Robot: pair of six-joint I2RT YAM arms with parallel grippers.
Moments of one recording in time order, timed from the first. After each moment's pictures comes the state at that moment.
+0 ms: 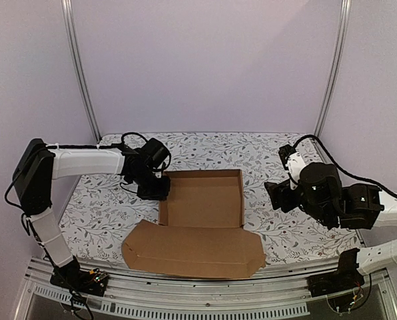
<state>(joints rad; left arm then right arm) -0.68 1.76 1.18 -0.60 -0.02 -0.65 1.14 0.98 0.78 -0.35 0.74 0.25</state>
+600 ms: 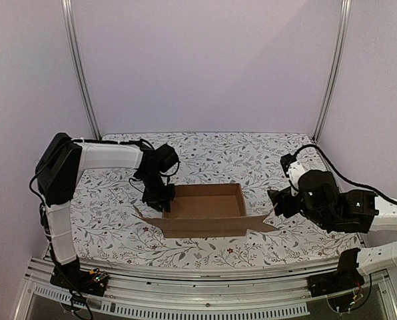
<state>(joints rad) -0.67 1.98 1.39 -0.86 0.15 -0.67 1.08 0.94 0.69 -0.34 0.70 0.27</state>
